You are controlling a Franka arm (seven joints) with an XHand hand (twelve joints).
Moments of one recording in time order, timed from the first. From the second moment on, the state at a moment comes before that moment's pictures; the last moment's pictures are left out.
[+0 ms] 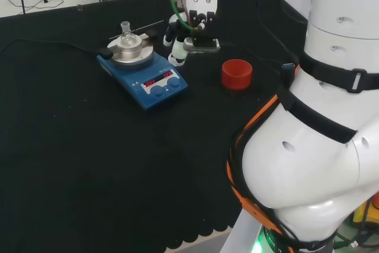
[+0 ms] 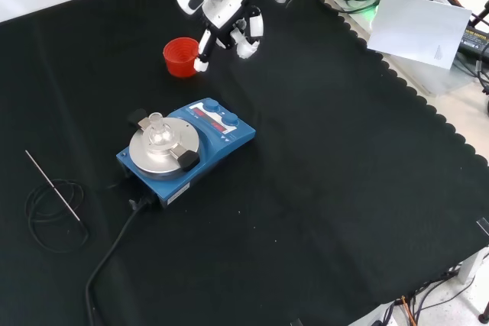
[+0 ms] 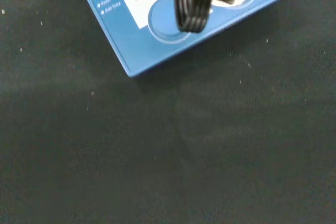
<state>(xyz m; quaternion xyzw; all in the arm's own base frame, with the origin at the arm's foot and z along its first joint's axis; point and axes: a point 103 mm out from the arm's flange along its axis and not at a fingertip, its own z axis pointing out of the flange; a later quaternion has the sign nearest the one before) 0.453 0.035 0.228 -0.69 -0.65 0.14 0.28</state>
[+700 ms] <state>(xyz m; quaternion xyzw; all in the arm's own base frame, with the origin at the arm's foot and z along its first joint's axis) 0.449 0.057 0.208 -0.65 -0.65 0.25 0.32</state>
